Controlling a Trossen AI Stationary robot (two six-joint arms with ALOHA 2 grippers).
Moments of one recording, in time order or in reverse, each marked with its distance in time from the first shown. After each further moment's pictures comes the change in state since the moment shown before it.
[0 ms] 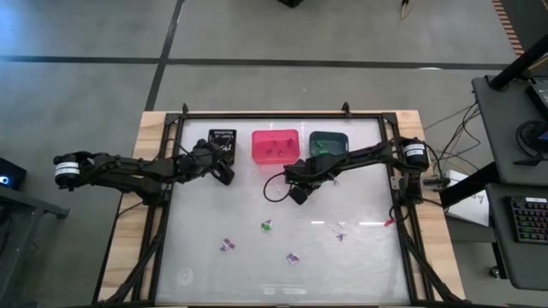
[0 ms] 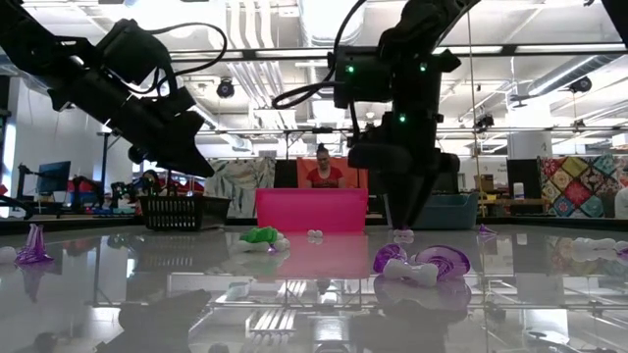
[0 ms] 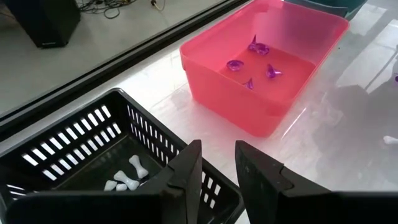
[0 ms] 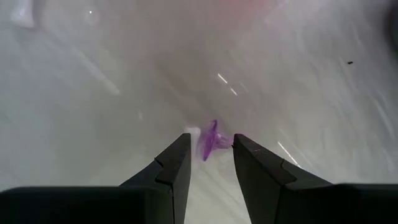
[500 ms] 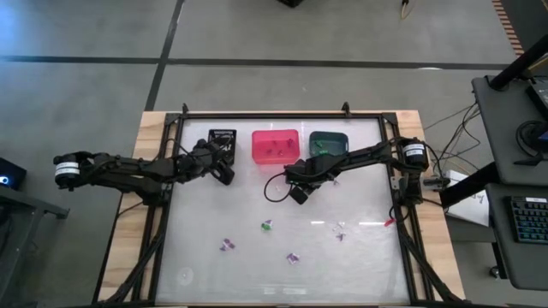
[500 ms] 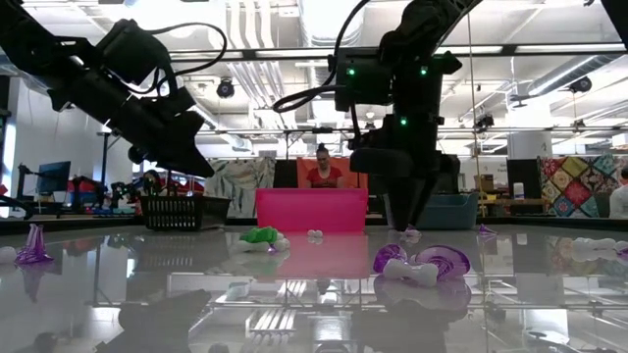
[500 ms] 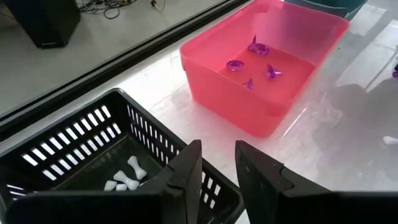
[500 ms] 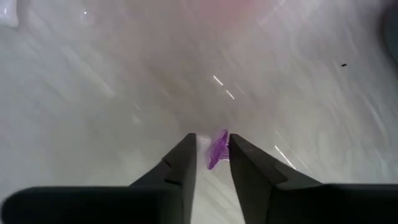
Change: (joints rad) left arm 0.000 0.000 -0.002 0.003 0.000 0.000; right arm 0.000 0.003 -0.009 0.007 0.020 -0.008
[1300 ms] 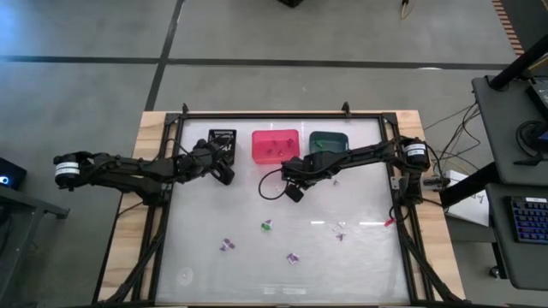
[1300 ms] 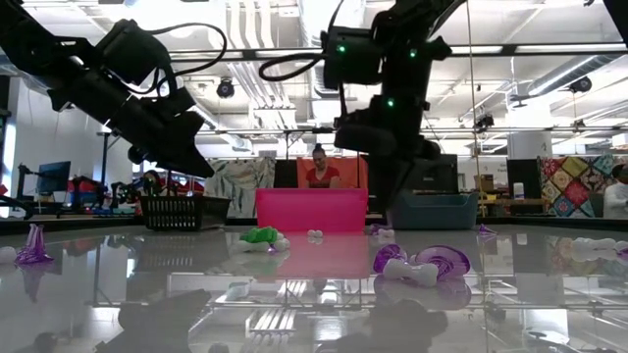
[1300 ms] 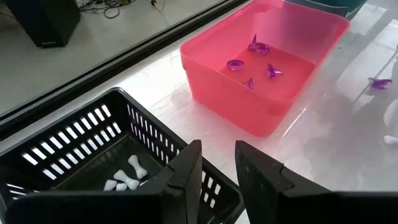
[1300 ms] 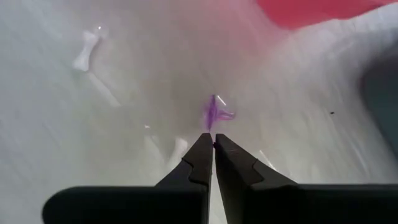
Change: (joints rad) left arm 0.000 0.000 0.000 -0.002 0.000 -0.001; right arm 0.001 -0.012 0.076 0.000 0.024 -0.082
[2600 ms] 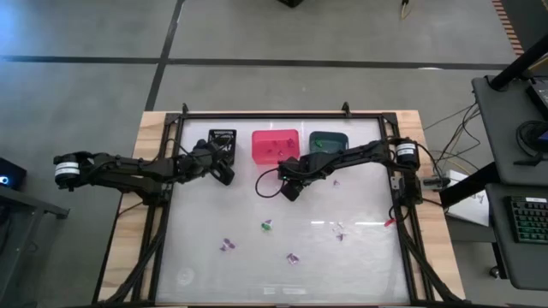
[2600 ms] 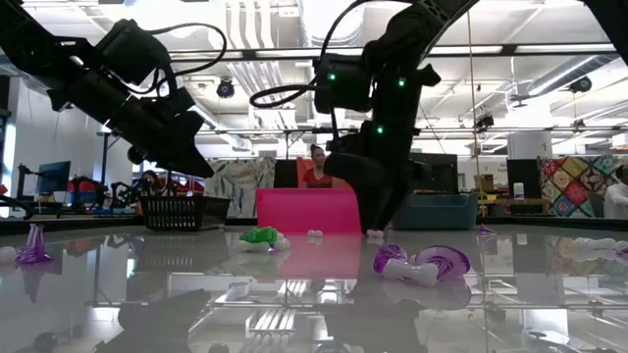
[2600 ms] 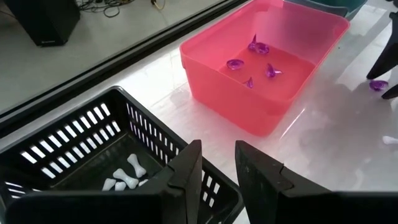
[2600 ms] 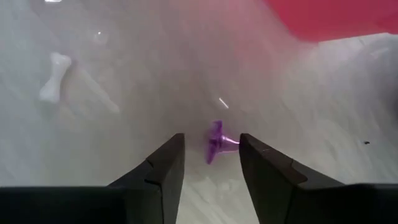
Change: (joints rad) left arm -0.002 0.000 -0.001 0.000 0.000 -0.008; right arm -0.033 0.089 -0.012 0.110 0.001 -0.006
